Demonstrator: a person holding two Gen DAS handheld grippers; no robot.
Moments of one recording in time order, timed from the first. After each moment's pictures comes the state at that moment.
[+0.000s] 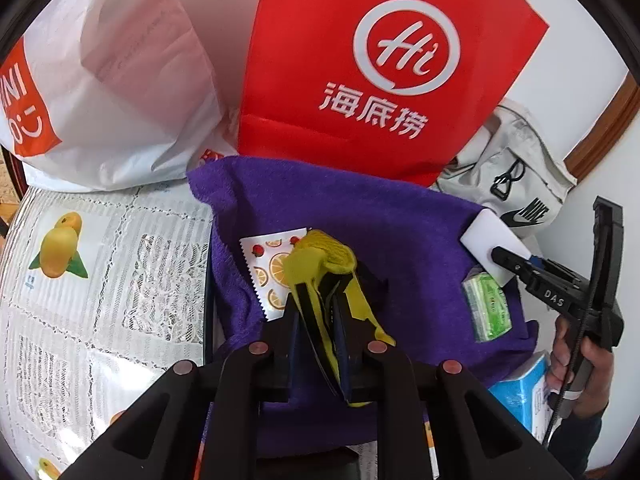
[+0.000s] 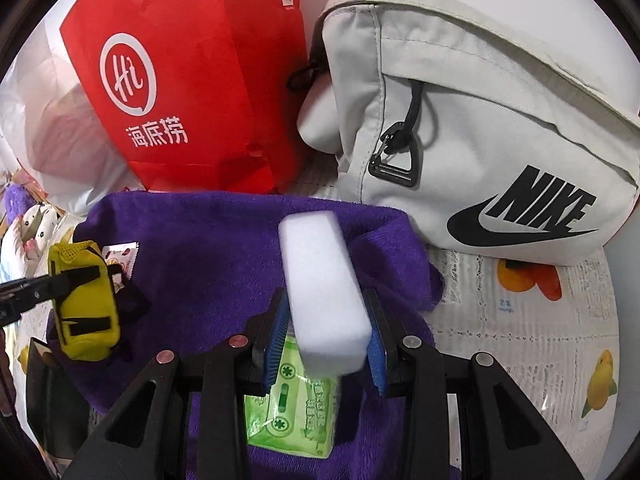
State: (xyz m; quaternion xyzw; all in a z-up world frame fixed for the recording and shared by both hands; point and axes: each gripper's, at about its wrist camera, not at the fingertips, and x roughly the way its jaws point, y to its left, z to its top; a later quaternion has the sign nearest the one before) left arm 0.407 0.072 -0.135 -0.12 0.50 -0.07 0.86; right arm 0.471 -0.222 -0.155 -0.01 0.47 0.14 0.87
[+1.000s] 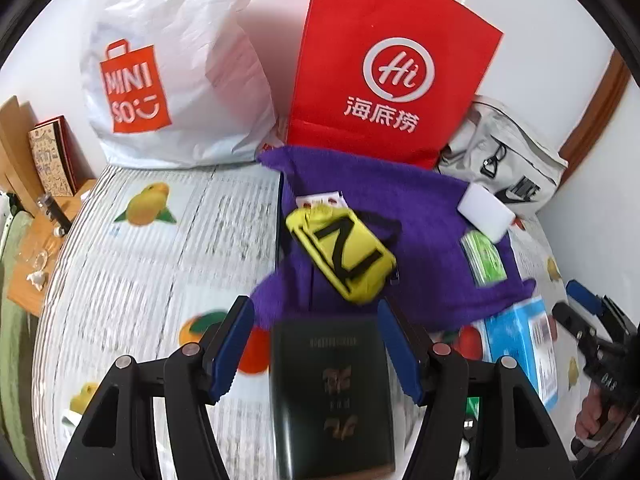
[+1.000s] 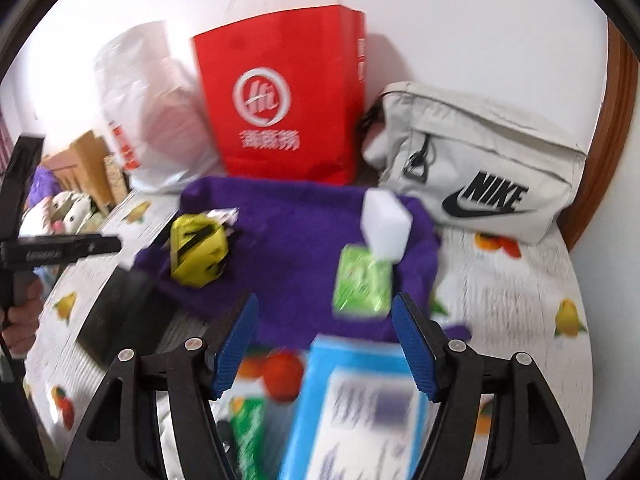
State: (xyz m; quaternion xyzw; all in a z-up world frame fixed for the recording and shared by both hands) left arm 0.303 0.090 -0.092 -0.09 0.48 -0.02 0.87; right arm 0.291 -0.206 -0.095 -0.04 0.39 0.17 0.90
